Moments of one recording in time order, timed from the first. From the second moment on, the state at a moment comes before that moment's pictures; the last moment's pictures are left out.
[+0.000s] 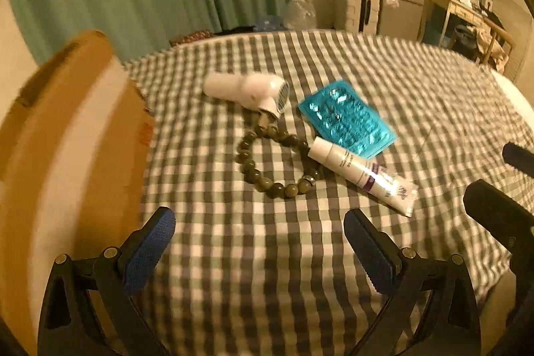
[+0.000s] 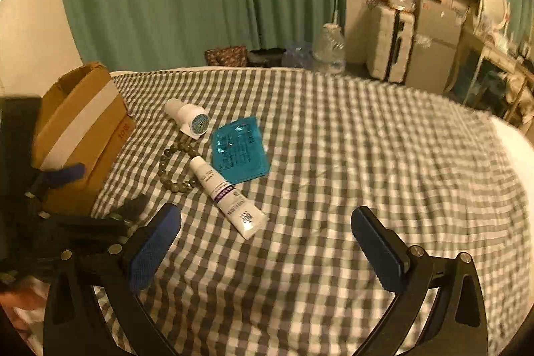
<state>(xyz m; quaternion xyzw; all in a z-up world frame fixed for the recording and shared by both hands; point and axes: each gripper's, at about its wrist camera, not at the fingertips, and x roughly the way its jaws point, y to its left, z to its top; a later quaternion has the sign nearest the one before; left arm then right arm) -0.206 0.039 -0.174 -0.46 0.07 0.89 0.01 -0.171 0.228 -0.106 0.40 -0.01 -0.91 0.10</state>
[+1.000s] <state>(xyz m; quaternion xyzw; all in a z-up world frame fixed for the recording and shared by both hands) -0.275 0.004 -0.211 -0.47 0.04 0.88 0.06 -0.243 0.188 -0.171 0.47 0.08 -0.87 0.15</state>
